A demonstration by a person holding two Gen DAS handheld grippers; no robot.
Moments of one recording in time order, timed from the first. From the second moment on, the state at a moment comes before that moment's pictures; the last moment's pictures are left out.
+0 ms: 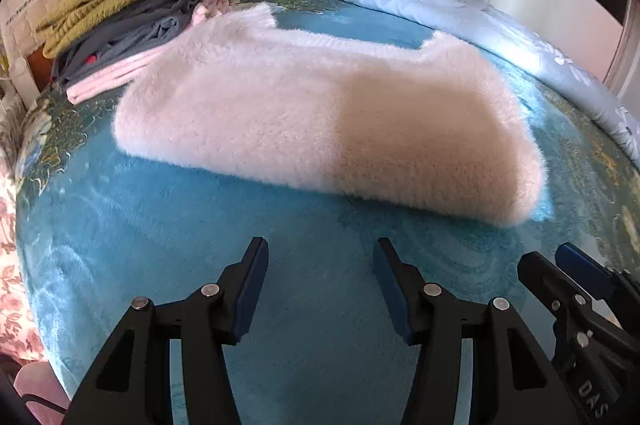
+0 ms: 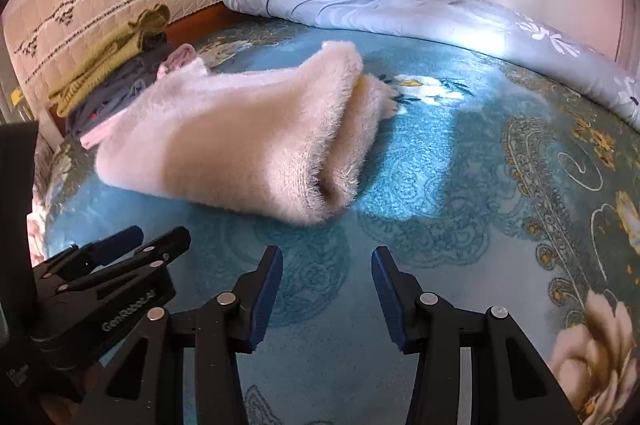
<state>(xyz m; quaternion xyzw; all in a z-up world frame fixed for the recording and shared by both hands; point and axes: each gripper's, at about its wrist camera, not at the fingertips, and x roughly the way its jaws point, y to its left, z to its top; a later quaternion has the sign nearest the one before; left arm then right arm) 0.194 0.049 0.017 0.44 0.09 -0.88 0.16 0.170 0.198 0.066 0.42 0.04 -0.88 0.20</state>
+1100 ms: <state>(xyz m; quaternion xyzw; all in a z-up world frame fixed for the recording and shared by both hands) 0.200 0.058 0.004 0.42 0.13 -0.87 0.23 0.169 0.206 0.048 0.42 0.06 -0.88 0.19</state>
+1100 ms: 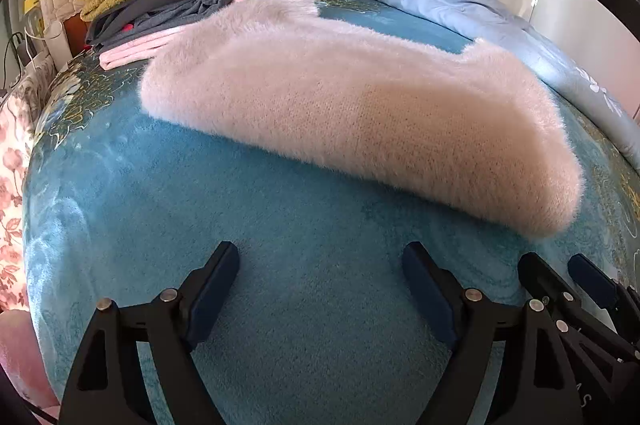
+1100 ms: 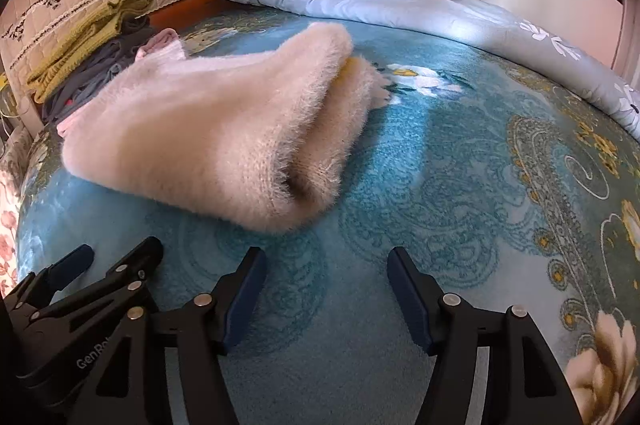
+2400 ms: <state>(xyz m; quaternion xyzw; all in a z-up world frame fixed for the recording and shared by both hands) 0.198 0.056 0.004 0.42 0.14 -0.87 0.22 0.156 0.203 0.046 0.43 0.05 -0.88 0.20</state>
